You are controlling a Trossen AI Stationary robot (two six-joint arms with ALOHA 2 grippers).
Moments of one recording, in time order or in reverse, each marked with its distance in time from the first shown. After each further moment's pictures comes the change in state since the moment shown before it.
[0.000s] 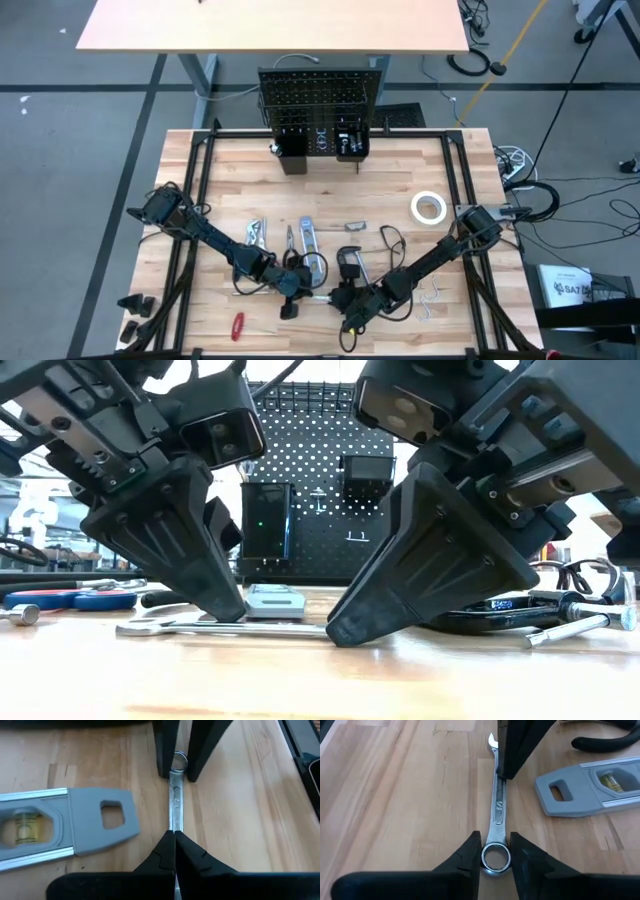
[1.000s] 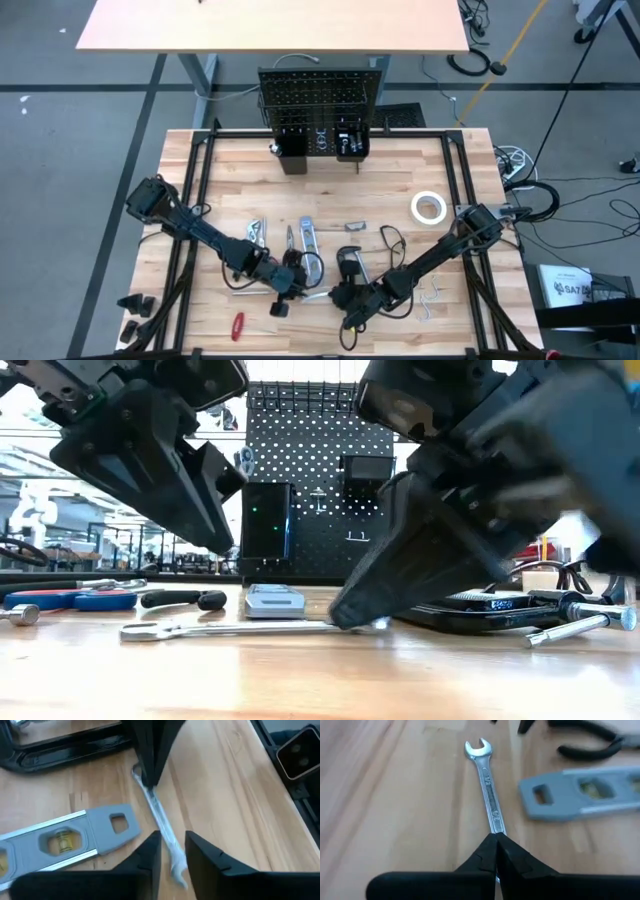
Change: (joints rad) left arm -0.001 -0.146 -0.001 -0.124 -0.008 0.179; right arm -0.008 -0.043 -0.011 0.032 0.051 -0.102
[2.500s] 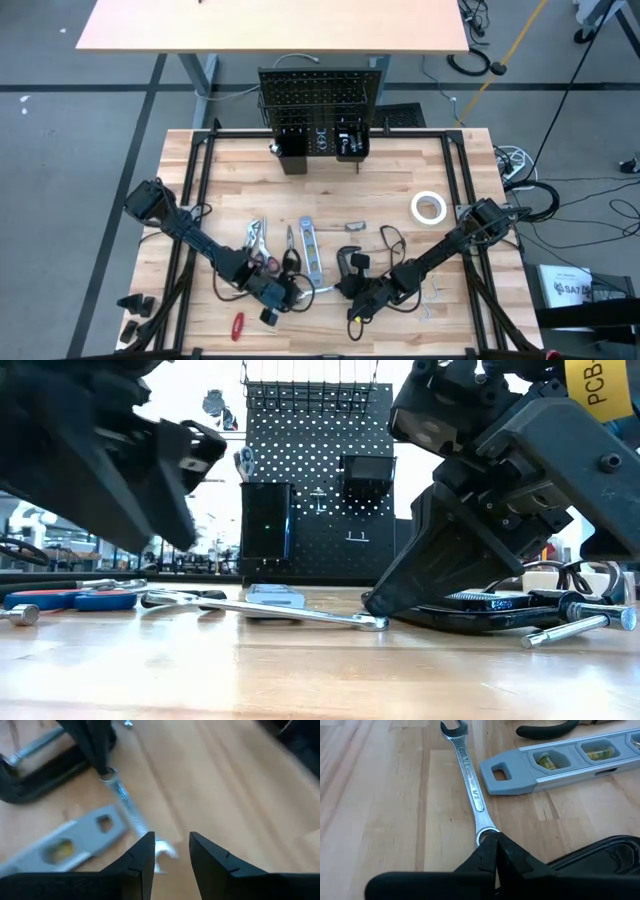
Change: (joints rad) left arm -0.107 -0.001 0.000 -0.031 -0.148 0.192; right arm -0.002 -0.073 -0.117 0.027 0.023 0.150
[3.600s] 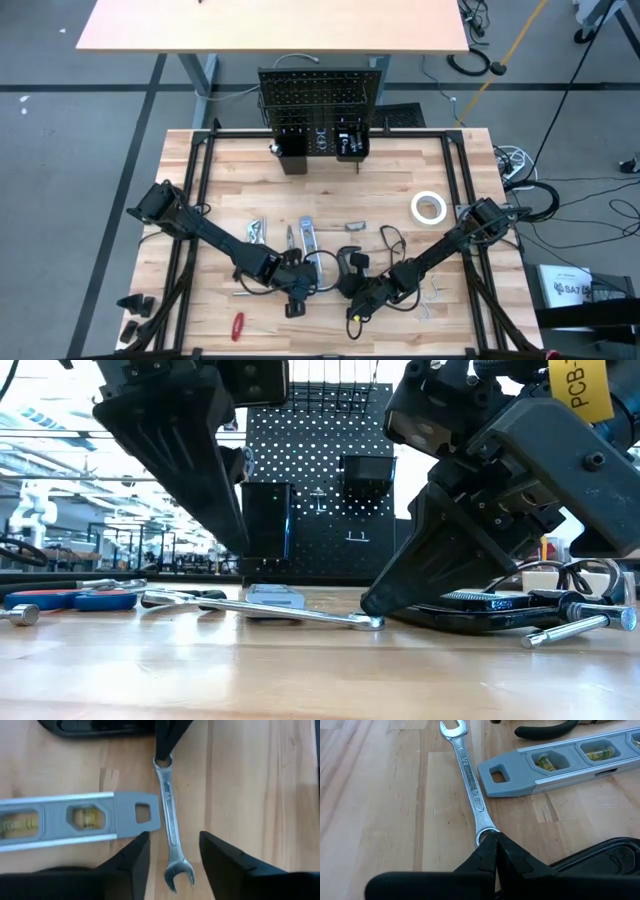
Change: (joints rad) left arm 0.118 0.092 0.288 -0.397 0.081 -0.462; right arm -0.010 0.002 -0.001 -0.002 -0.009 0.004
